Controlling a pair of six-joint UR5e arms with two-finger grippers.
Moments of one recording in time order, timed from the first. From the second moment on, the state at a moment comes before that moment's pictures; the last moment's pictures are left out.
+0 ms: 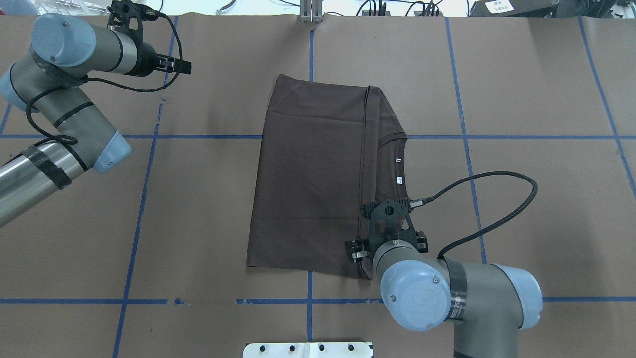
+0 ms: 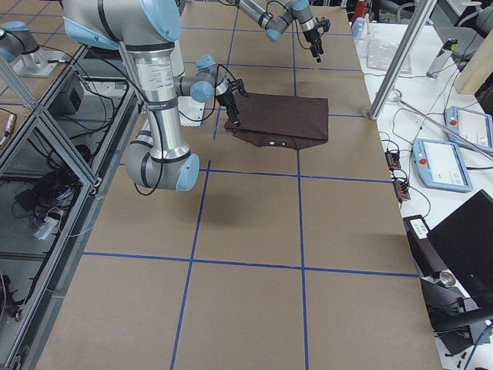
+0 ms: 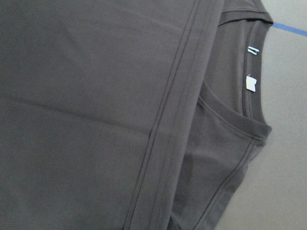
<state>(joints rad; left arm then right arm) -0.93 -2.13 -1.25 -2.41 -1.83 -0.81 0.10 -1.19 2.00 -1.64 1.18 1.25</state>
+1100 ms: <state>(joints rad) -0.92 -2.13 -1.25 -2.41 -1.83 -0.81 0.02 -1.19 1.96 -1.64 1.14 1.25</state>
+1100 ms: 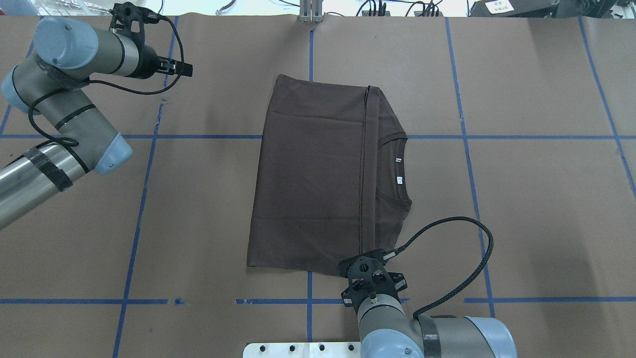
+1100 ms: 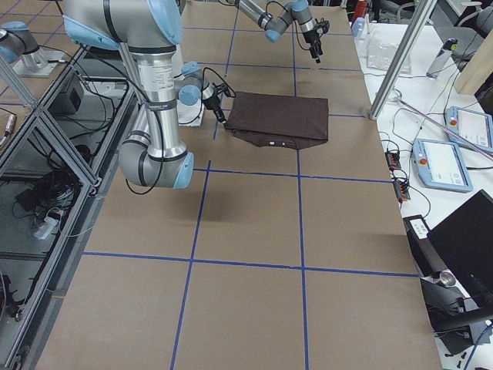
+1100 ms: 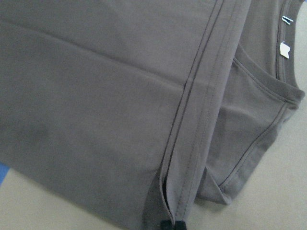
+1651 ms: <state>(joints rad) -0.92 -2.13 -1.25 -2.41 -1.83 -0.82 0.03 -1.28 2.02 -1.64 1.14 1.48</state>
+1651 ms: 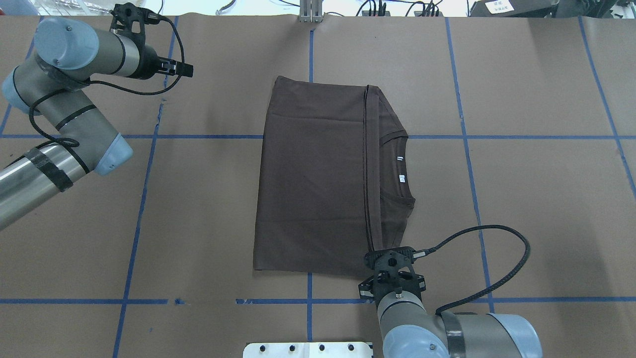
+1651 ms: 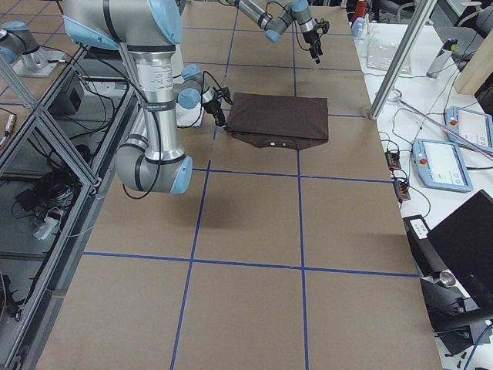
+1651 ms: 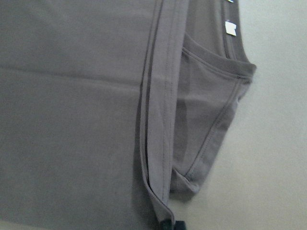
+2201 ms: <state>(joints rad) -0.91 -2.13 -1.25 -2.41 -1.83 -0.82 -0.02 -1.32 2.04 -1.63 1.13 1.71</state>
